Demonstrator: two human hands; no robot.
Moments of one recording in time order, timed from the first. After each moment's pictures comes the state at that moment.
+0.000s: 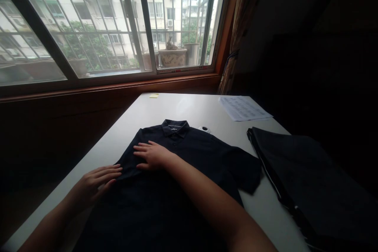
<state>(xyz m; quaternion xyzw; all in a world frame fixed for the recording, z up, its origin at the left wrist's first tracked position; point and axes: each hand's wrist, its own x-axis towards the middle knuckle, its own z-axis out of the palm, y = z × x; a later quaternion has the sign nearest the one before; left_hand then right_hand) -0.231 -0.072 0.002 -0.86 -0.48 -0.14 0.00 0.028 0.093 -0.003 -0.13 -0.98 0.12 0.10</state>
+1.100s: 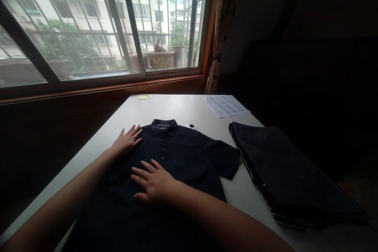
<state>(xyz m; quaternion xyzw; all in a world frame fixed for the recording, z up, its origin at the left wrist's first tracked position) -0.152 0.107 -0.011 -0.81 -0.59 -0.03 0.03 0.104 -0.020 0.007 -0.21 -0.96 0.17 0.09</state>
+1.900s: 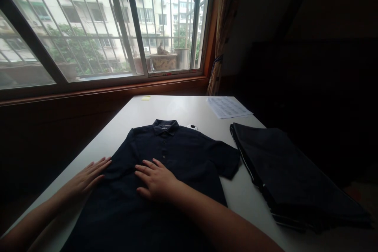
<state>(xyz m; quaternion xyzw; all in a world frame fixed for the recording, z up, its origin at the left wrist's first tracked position) -0.265 -0.066 -0.024 -0.83 -0.55 -0.09 0.01 0.105 -0.020 0.001 -0.22 -0.95 0.17 0.12</state>
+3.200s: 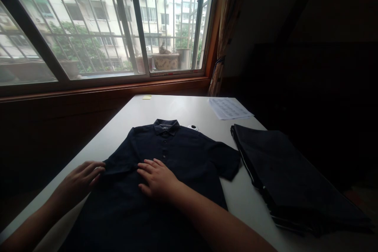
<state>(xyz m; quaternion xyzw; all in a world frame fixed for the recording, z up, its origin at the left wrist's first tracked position) -0.243 -0.087 -0.005 -0.83 -0.53 -0.12 0.11 0.105 -0.020 -0.004 -0.24 -0.95 0.16 0.15</state>
